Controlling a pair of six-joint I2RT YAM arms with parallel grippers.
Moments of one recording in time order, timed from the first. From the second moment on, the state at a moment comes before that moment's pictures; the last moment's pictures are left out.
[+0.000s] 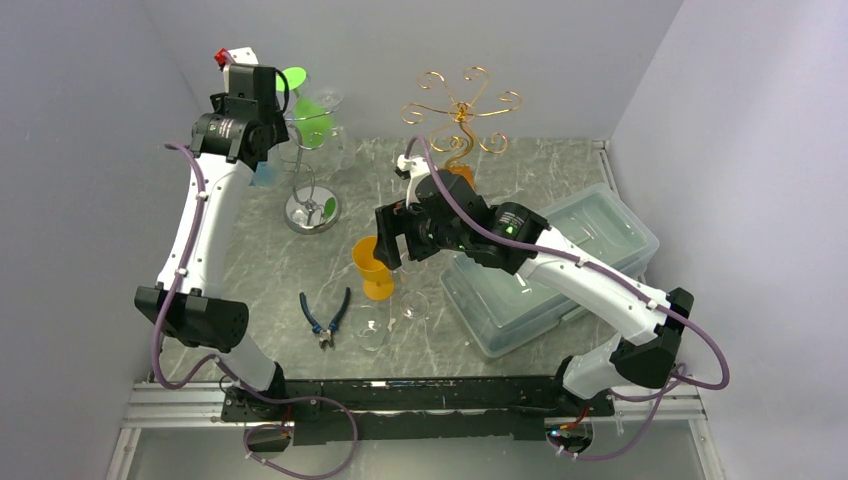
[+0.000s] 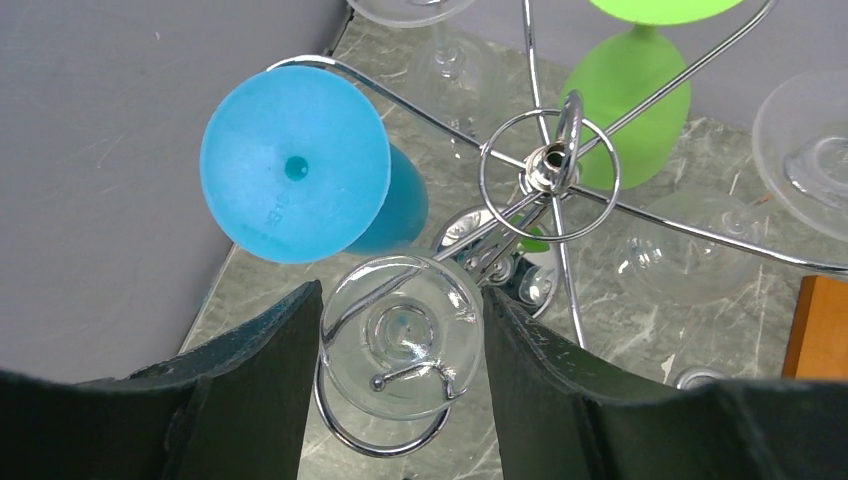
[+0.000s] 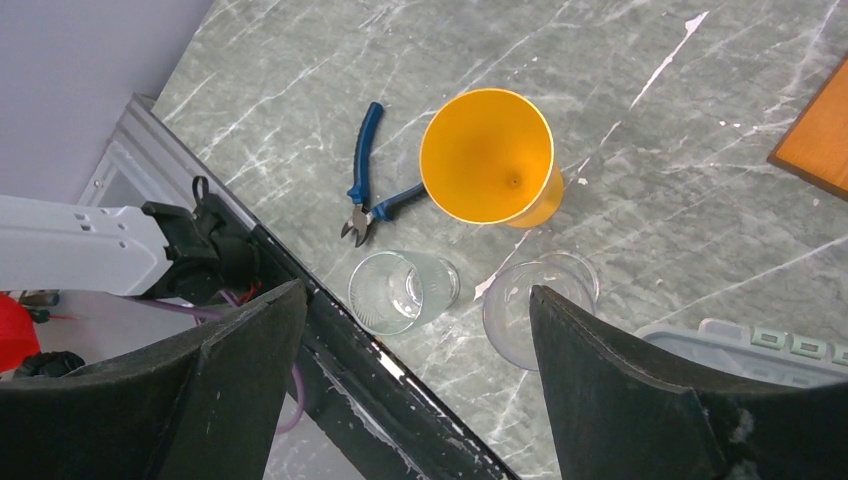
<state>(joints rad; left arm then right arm) -0.19 1.63 2.01 -0.97 -0.57 -0.30 1.01 1.46 1.61 -0.75 0.05 0.47</state>
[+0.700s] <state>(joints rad) -0.20 1.65 2.08 -0.99 -0.50 -0.28 1.00 1.46 1.61 -0.69 0.05 0.47</state>
